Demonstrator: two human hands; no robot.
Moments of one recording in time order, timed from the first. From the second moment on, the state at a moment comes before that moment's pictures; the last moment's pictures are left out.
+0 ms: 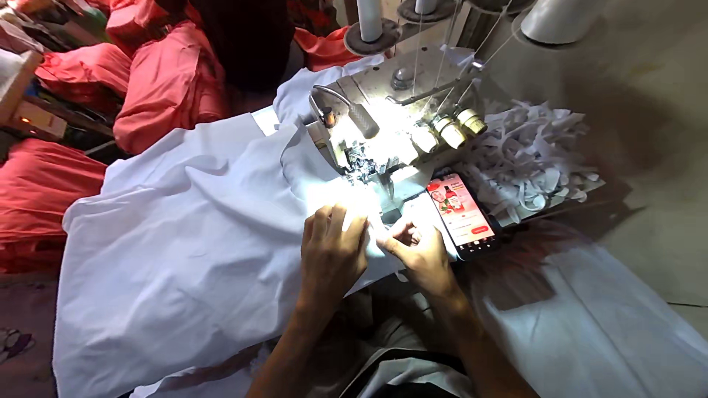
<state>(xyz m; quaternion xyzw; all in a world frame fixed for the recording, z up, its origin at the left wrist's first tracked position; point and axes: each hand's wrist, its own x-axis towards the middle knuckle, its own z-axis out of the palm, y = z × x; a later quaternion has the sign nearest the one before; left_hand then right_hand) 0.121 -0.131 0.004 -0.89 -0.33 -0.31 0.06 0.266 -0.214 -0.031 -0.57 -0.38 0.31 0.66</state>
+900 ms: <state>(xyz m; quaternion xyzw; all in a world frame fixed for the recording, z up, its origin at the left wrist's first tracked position) 0.115 -0.116 0.010 -0.90 -0.31 -0.29 -0.06 0.275 -0.217 -0.028 -0.55 -0.40 0.35 0.64</state>
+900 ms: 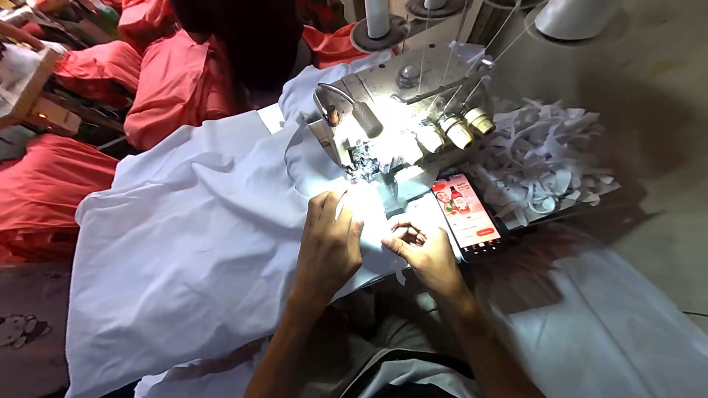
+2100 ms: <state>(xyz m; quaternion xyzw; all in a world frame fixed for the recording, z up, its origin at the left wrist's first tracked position) 0.116 -0.249 -0.044 -0.71 -0.41 -0.37 -0.44 0.279 -0.253 -0.022 -0.61 -0.45 0.38 0.53</state>
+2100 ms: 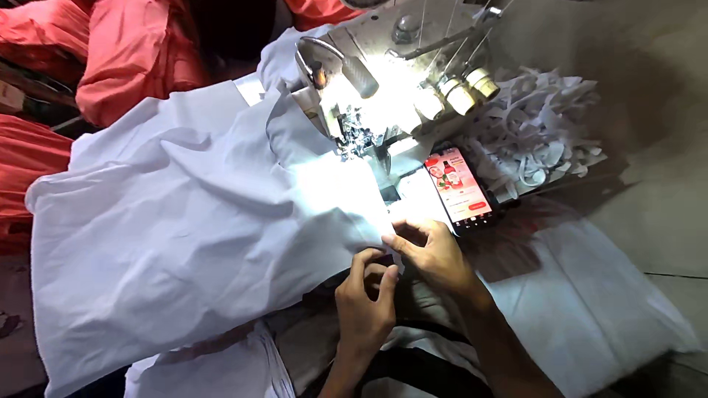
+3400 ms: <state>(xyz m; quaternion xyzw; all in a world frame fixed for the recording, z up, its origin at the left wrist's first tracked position) 0.093 -0.208 -0.005 -0.87 -0.31 -0.31 -0.23 0.273 -0.272 -0.038 -0.65 -0.44 0.35 0.51</state>
